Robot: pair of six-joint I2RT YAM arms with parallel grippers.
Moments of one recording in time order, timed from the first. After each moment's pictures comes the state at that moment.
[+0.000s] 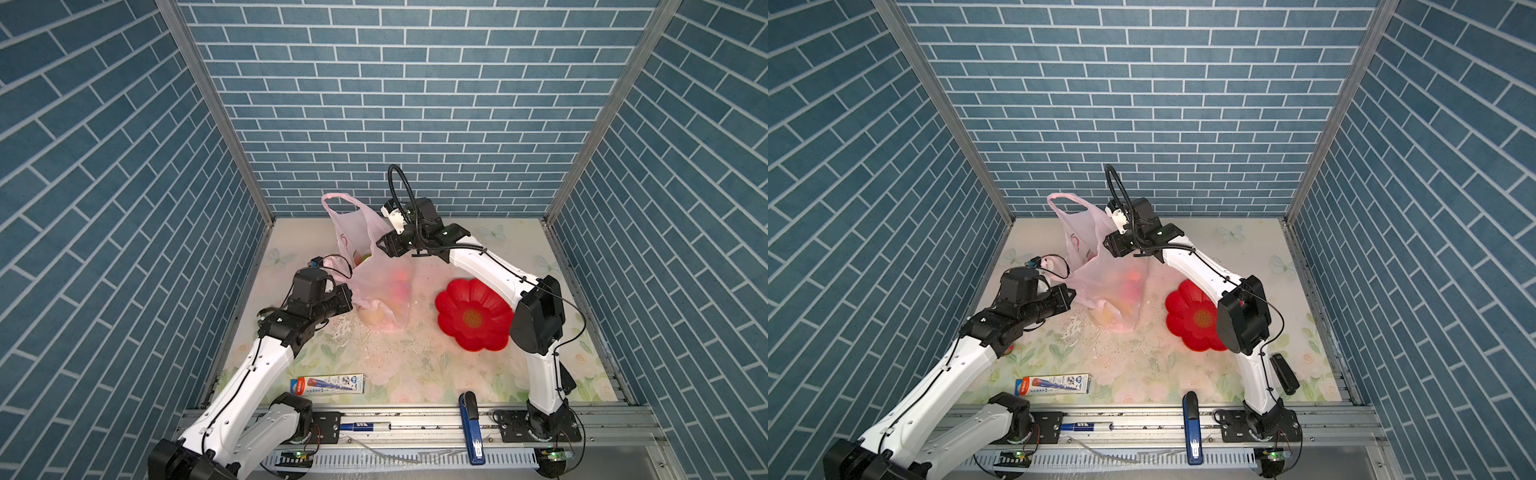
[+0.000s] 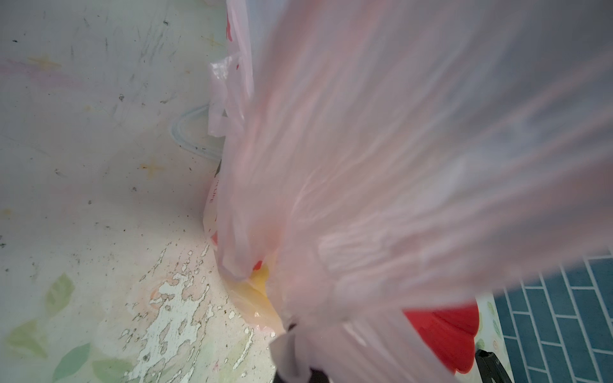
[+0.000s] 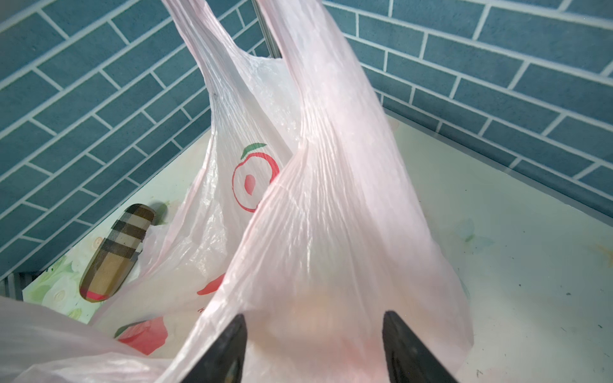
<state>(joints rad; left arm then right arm) -0.33 0.95 0.77 -0.48 0.15 -0.61 0.75 2.07 1.96 -0.51 -0.24 0.06</state>
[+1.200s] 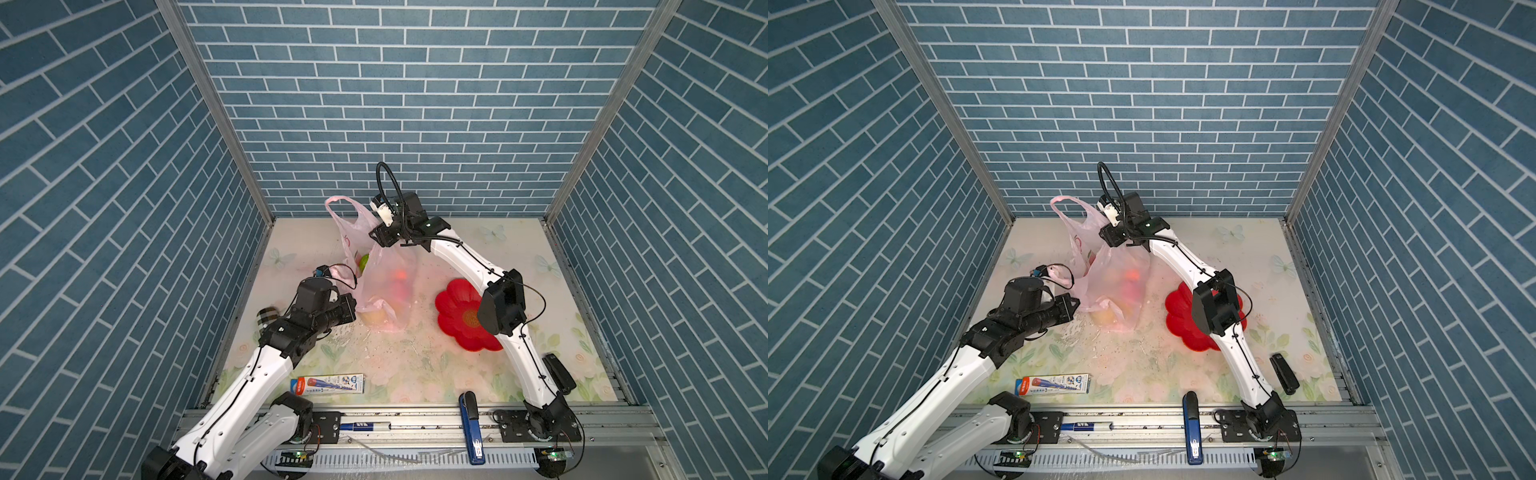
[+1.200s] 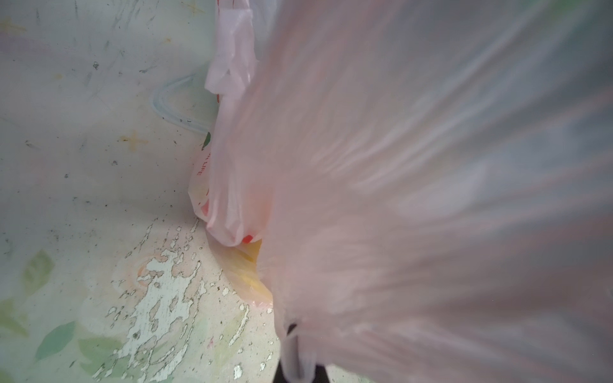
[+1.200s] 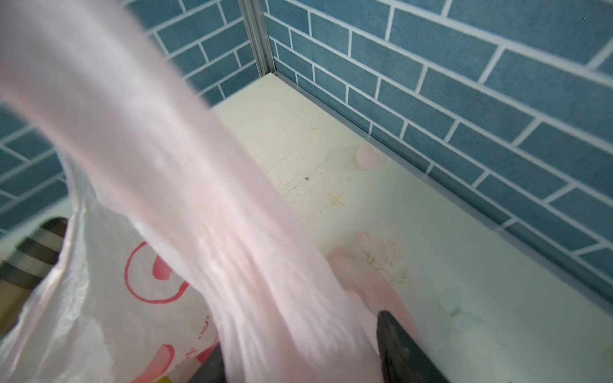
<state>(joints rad) -0.41 0.88 0.72 -0.51 0.12 -0.62 0.71 2.43 2.41 -0.55 -0.23 -0.06</state>
